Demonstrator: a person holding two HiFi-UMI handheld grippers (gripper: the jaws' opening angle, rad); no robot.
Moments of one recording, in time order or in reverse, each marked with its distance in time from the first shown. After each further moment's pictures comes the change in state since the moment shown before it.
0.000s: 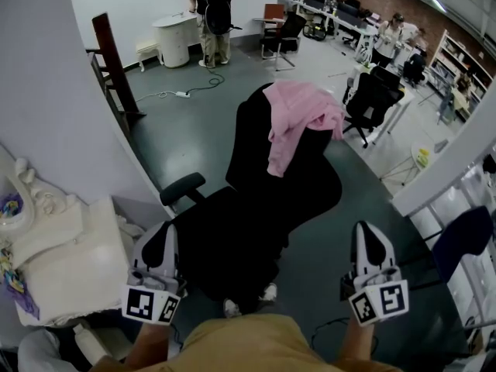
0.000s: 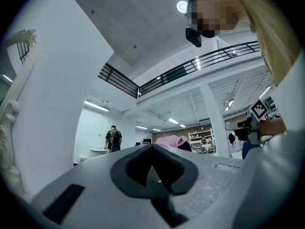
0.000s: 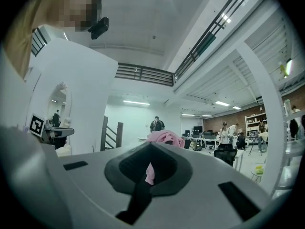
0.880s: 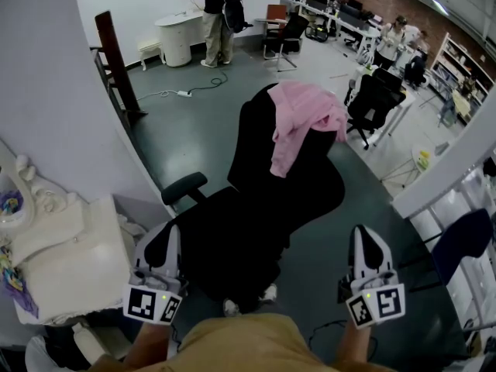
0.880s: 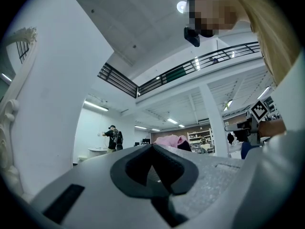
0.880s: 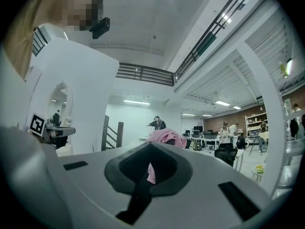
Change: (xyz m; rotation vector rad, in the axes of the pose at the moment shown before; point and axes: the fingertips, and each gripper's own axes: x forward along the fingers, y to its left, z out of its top) left arm -0.003 0.004 -0.003 0.001 0.000 -0.012; right arm 0.001 0.013 -0.008 -0.003 0.001 0.005
